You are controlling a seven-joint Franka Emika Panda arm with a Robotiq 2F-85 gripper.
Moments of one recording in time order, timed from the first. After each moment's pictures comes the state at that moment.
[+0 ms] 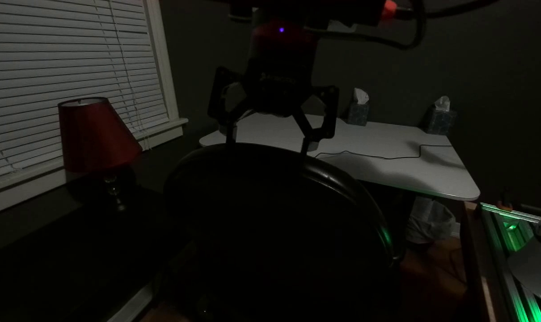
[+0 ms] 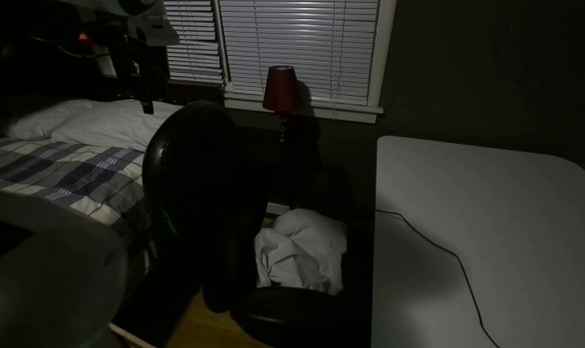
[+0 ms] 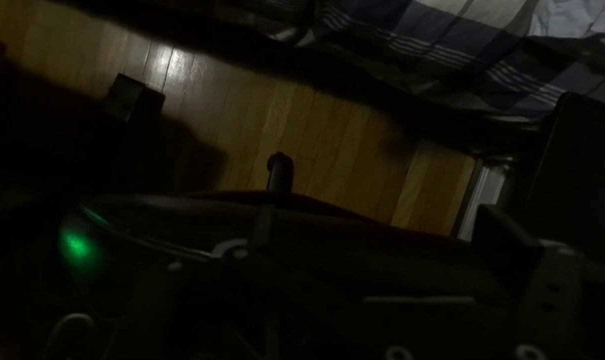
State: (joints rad) arm 0.17 -0.12 0.38 -2.24 0.26 2.29 1.52
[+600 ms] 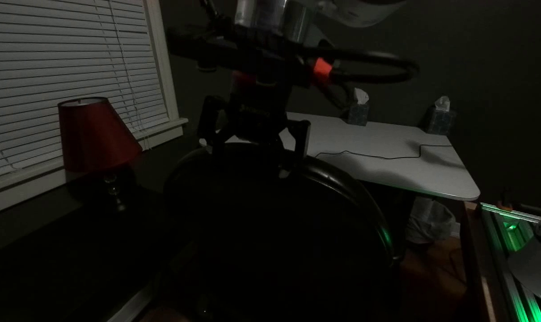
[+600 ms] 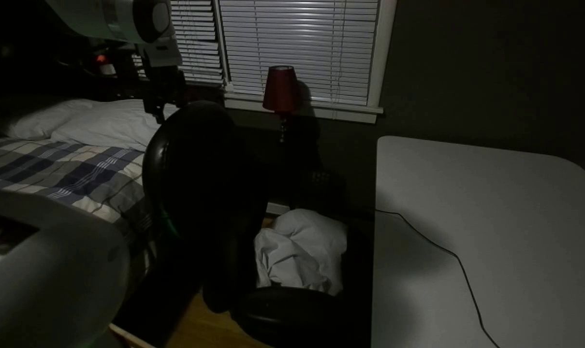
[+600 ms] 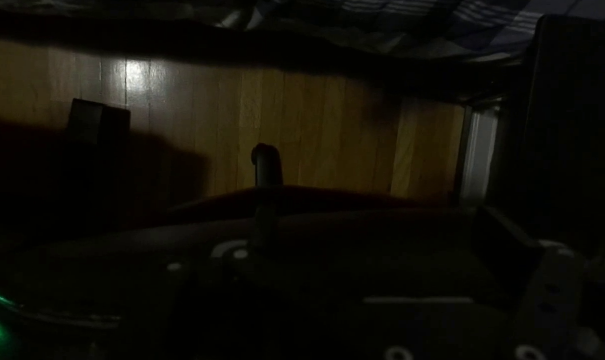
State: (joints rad) arm 0.19 0.00 0.35 -2.24 0.13 2.46 1.80
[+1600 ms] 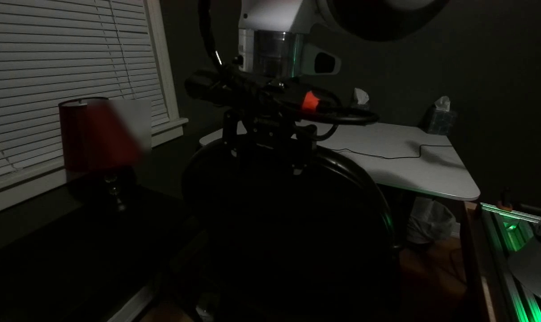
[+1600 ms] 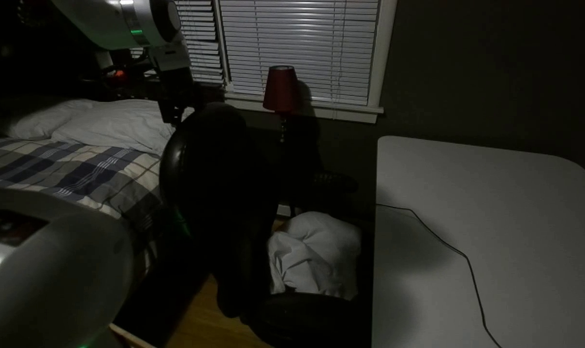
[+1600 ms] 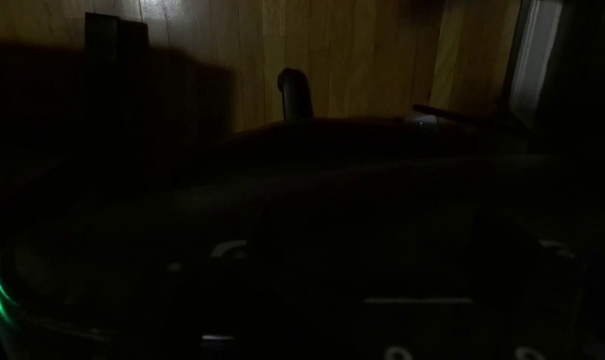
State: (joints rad) arm 0.24 0.03 0.26 -2.22 -0.14 2.33 2.02
